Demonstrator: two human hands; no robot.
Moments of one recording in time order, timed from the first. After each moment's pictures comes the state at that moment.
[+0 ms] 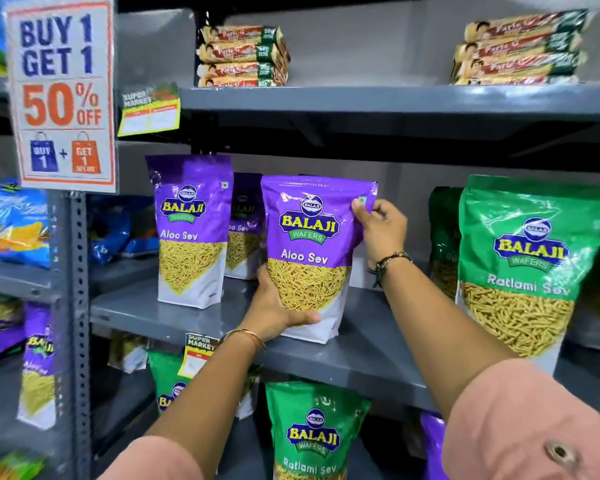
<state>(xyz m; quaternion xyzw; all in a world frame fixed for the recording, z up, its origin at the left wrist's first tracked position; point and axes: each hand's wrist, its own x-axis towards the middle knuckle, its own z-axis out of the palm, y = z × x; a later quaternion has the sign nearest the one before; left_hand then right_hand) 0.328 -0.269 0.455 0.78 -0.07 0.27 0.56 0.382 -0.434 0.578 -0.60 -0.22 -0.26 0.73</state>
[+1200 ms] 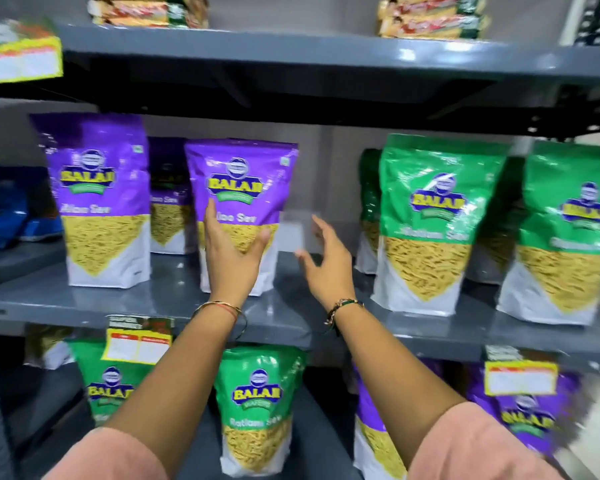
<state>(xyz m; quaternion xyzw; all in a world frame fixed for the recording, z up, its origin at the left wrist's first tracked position) 0.327 -0.333 0.476 0.70 -0.05 0.48 0.53 0.338 -0.482 0.473 -0.76 -0.21 -0.33 0.52</state>
